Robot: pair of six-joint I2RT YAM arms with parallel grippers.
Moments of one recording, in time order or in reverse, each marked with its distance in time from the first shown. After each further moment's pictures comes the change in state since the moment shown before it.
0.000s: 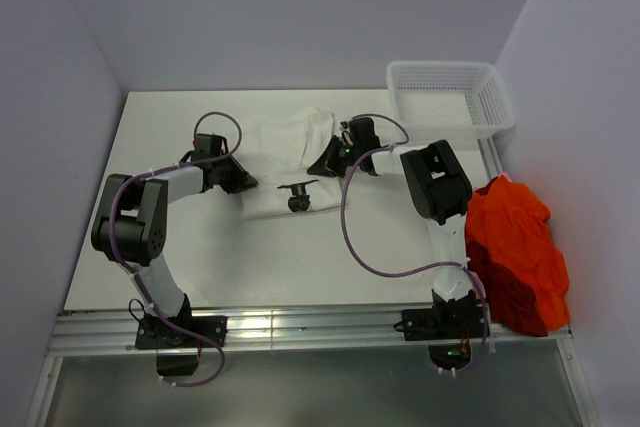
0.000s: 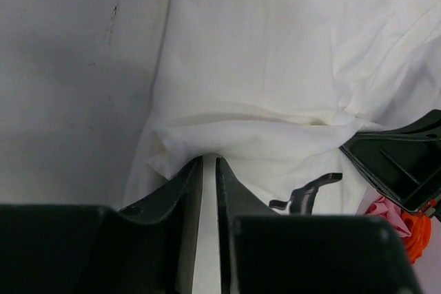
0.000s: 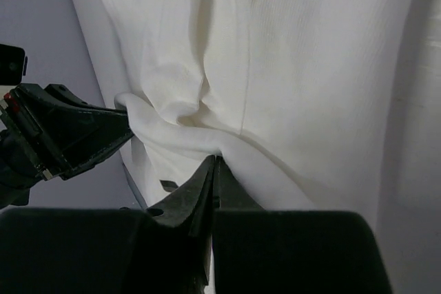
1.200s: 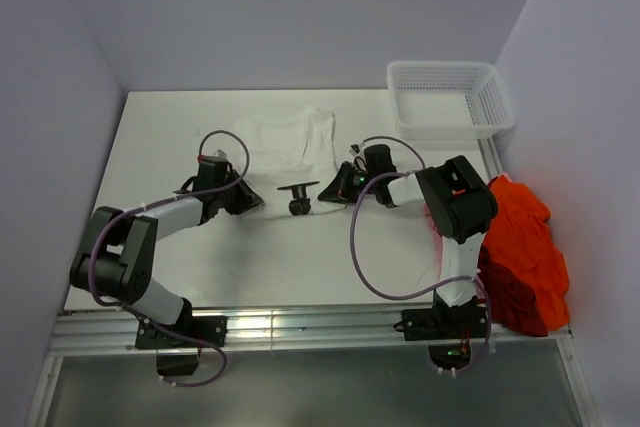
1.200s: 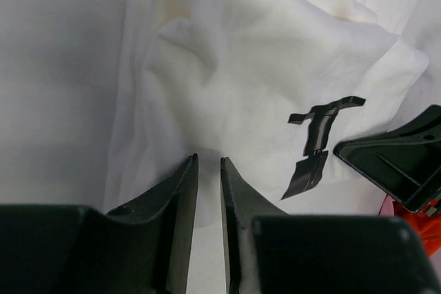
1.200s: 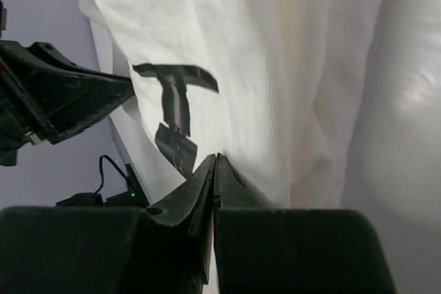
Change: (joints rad) left arm -0.112 -0.230 -0.277 0.120 -0.057 0.018; right arm 0.005 -0.224 -0.441 0.266 -0.054 -0.036
